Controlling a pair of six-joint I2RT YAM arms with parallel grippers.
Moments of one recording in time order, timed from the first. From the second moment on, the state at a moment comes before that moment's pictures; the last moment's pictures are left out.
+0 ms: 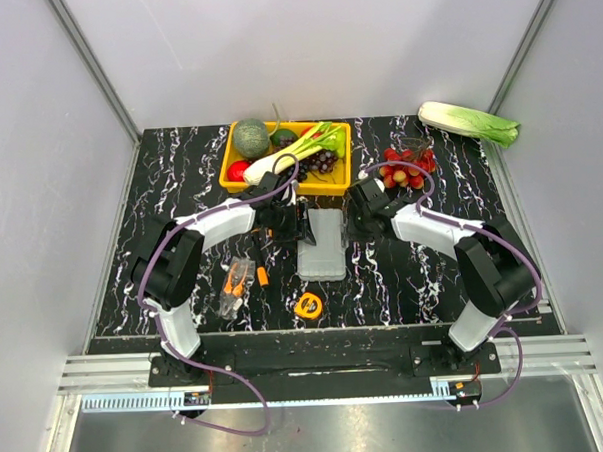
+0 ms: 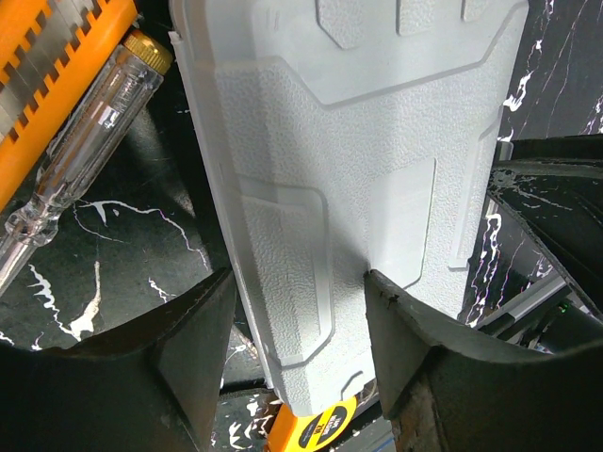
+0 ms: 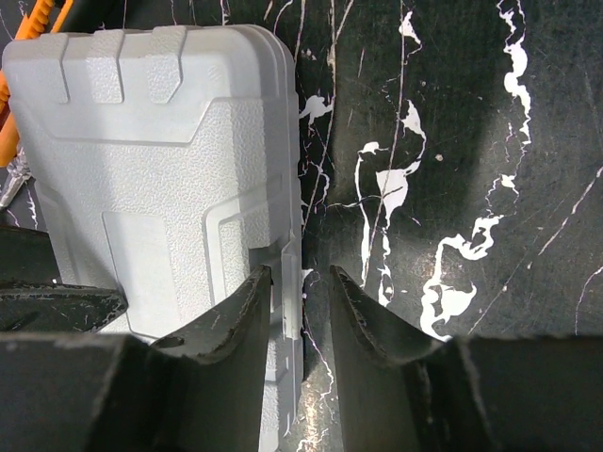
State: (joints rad) left arm -0.54 1.84 1.18 -0.40 0.35 -0.57; right arm 0.56 1.67 1.01 -0.31 0.05 0.67
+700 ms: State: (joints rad) left arm -0.55 1.84 1.20 -0.43 0.34 -0.56; right arm 0.55 1.62 0.93 -0.25 0.05 0.71
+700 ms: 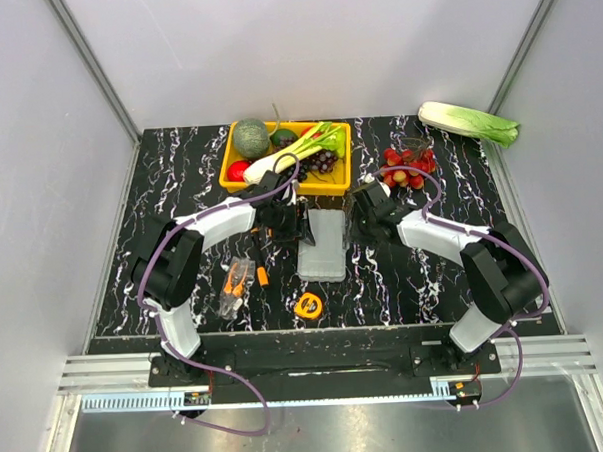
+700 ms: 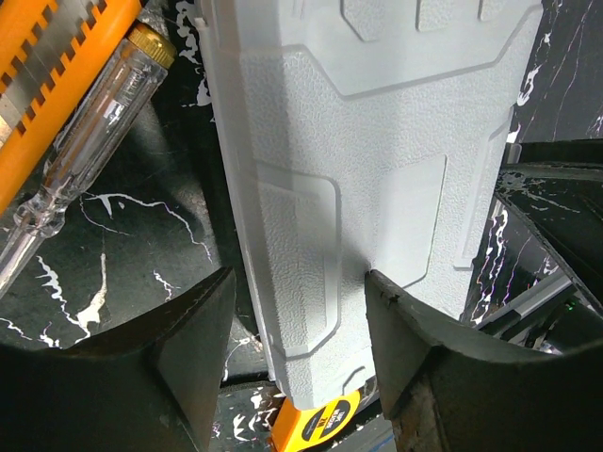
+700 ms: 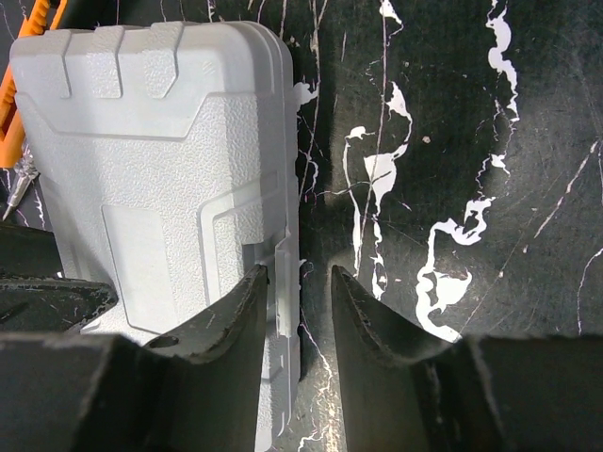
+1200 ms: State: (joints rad) left arm -0.55 1.84 1.20 -0.43 0.34 -0.55; right arm 0.53 1.60 0.91 -0.24 0.04 0.72
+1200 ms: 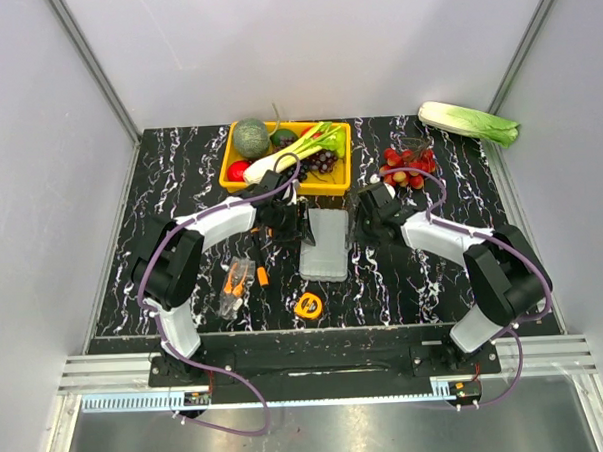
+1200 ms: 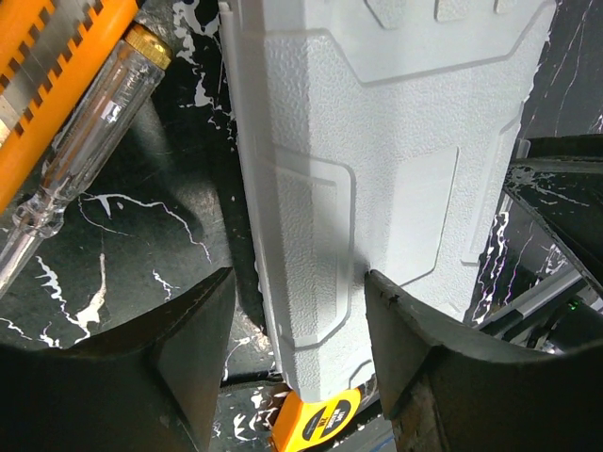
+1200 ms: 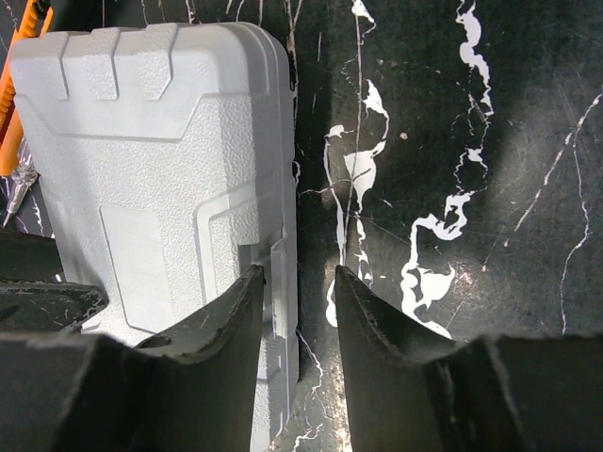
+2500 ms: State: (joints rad) left arm -0.55 1.85 1.23 -0.46 0.33 -0.55; right arm 0.49 1.53 0.80 -0.15 -0.02 0.74
